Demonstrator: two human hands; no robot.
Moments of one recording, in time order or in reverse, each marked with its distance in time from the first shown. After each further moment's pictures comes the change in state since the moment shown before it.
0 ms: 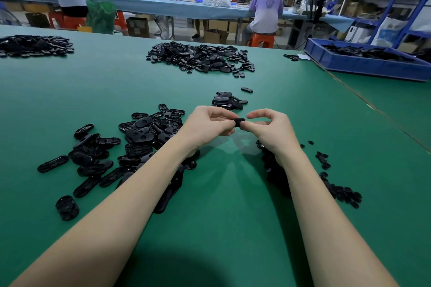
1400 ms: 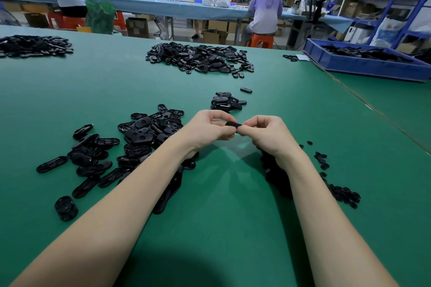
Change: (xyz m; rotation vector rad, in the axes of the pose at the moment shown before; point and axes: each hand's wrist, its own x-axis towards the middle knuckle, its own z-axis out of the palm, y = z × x) left_hand 0.000 -0.003 0.000 0.021 -0.086 -0.067; right_hand 0.000 0.006 0.001 0.033 -0.149 0.009
